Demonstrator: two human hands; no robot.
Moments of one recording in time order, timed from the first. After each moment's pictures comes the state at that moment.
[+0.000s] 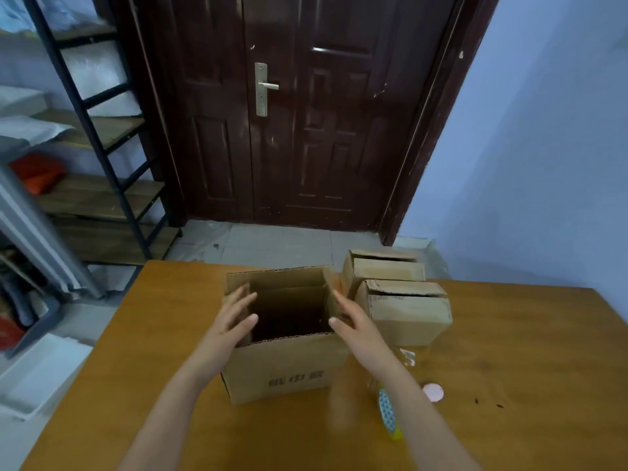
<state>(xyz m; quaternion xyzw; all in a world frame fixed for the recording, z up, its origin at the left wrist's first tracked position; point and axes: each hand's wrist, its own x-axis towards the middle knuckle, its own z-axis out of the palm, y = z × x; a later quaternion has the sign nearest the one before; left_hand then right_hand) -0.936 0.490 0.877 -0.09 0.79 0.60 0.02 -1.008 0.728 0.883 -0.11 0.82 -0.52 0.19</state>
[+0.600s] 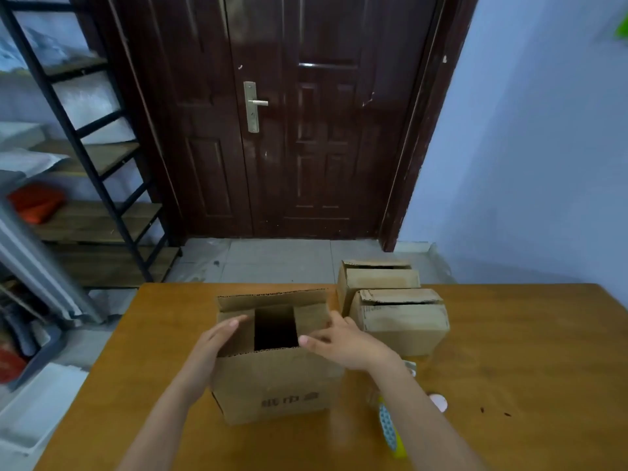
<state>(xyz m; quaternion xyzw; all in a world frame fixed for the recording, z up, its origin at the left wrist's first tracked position) -0.944 0.488 0.877 -0.13 0.76 0.63 0.01 -1.029 0.724 0.906 -0.22 0.91 -0.17 0.30</state>
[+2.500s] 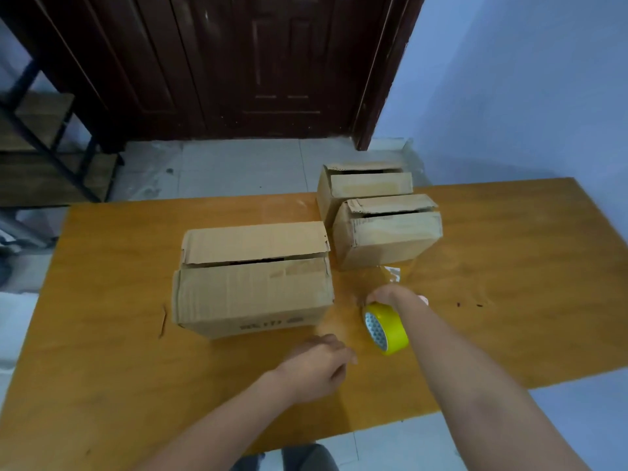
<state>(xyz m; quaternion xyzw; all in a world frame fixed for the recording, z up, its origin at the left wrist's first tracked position) -0.935 0.625 0.772 0.33 0.89 0.27 0.19 -1.068 0.800 0.787 0.05 0.87 -0.04 0.48</state>
